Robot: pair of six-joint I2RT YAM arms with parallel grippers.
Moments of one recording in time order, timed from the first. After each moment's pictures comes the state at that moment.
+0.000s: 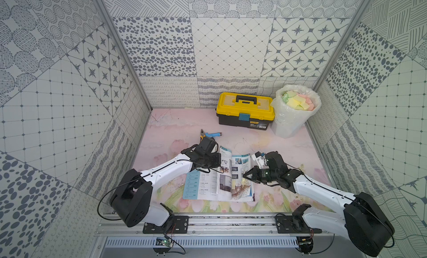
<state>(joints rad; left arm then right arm) -0.59 1.42 0.91 -0.46 0.17 -0.62 0.57 1.15 0.47 -0.10 -0.57 0.83</state>
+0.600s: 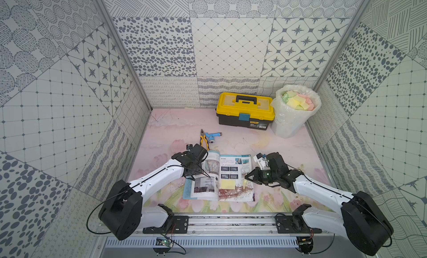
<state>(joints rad) -0.53 1.32 0.82 -0.78 -0.31 -0.68 0.54 1.16 0.44 -0.11 -0.57 0.80</state>
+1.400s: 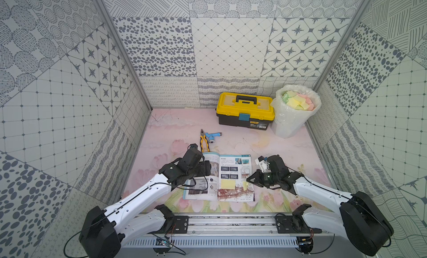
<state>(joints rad) -0.63 1.06 0.72 -0.56 -0.03 -0.63 0.53 1.16 0.39 -0.10 -0.55 0.83</state>
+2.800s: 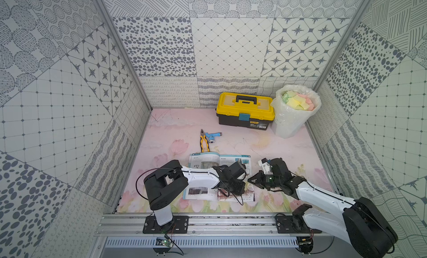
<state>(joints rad) -1.03 1.78 0.94 -0.21 0.29 -0.61 0.53 1.10 0.32 -0.02 -0.53 0.95</state>
